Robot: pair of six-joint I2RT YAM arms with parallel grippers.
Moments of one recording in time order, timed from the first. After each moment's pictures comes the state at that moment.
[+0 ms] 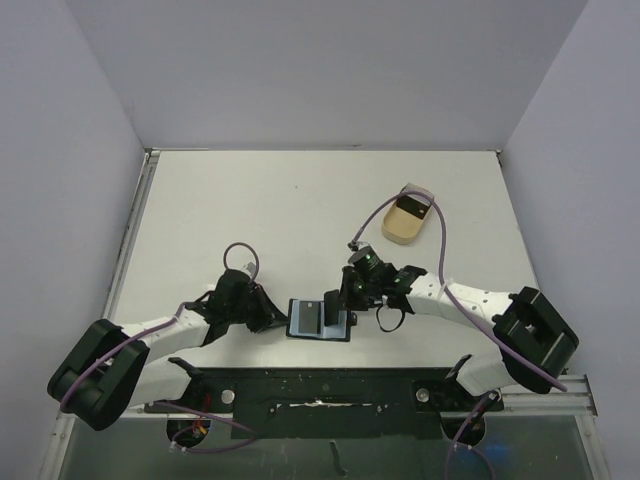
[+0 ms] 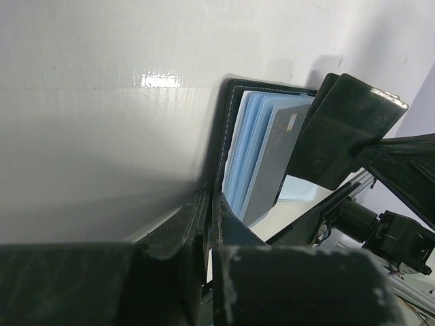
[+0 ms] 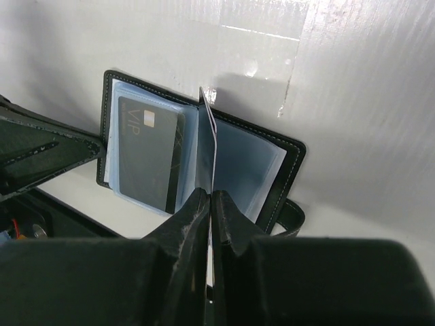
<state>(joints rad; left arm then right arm) -0.56 1.22 0.29 0.12 0.32 -1.07 0.81 1.40 0.75 -0.29 -0.08 0.76</state>
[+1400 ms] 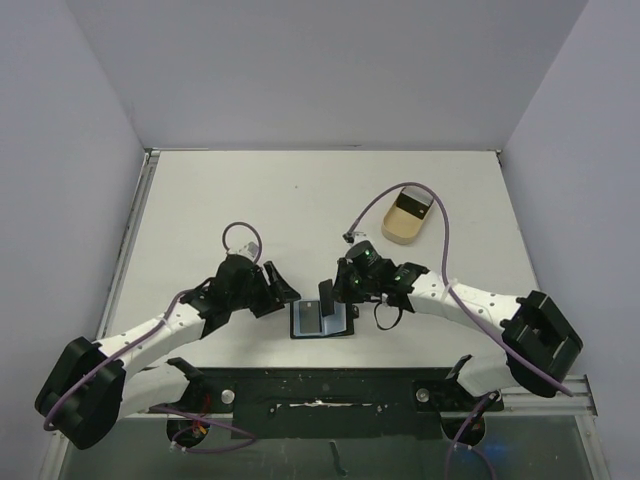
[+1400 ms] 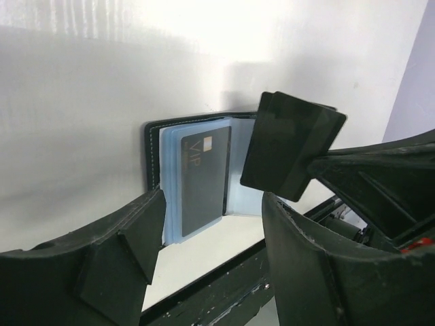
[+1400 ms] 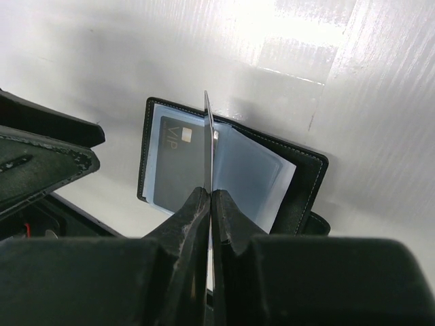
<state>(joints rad) -0.61 1.11 0.44 -0.05 0.19 -1.04 0.83 1.39 0.83 -0.29 -0.02 0.73</state>
